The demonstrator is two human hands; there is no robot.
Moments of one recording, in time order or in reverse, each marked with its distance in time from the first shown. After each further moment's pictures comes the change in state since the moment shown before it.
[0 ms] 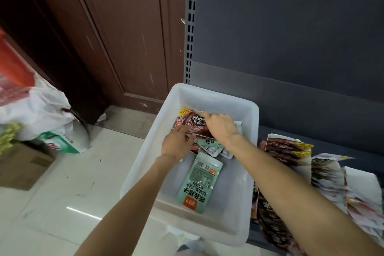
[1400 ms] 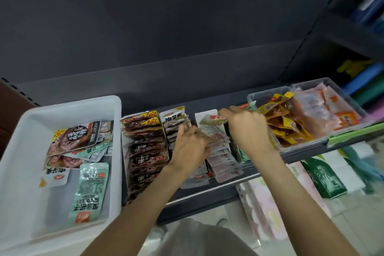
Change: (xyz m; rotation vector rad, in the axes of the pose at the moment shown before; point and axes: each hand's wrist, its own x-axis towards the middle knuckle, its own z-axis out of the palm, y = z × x) left_hand -0.137 0.294 0.148 0.327 -0.062 0.977; right_hand -0.335 0.224 -0.022 0.077 0.285 0.566
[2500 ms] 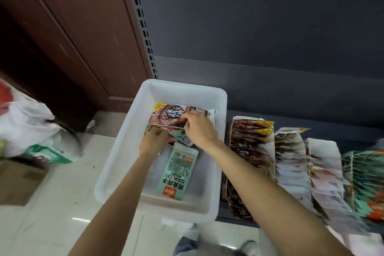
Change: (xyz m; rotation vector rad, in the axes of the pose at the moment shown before) left_hand -0.189 -0.287 -0.028 -0.696 0.111 -1.347; right_hand 0.104 -0.325 0.103 0.619 -0.480 -0.263
